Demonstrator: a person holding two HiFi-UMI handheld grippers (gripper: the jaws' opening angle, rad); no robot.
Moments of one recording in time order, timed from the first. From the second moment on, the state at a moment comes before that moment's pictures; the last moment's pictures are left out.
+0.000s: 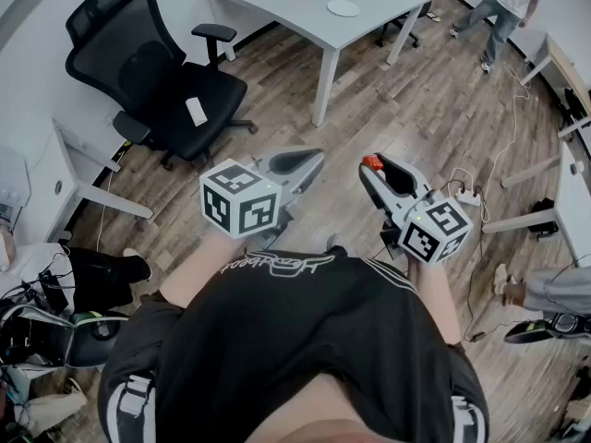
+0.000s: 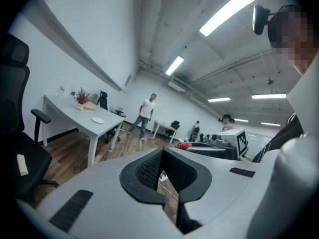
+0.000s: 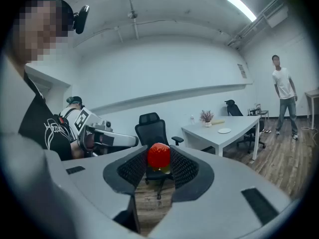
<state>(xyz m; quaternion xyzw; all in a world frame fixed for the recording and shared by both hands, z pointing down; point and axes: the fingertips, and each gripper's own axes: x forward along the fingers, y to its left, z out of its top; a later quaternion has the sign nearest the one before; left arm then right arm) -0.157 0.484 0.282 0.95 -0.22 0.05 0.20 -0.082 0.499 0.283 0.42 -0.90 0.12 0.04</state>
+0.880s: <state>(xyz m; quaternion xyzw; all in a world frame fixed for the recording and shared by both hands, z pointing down) -0.172 0.458 0.297 0.95 -0.23 0.05 0.22 -0.088 0.475 0.297 0.43 -0.90 0.12 0.05</state>
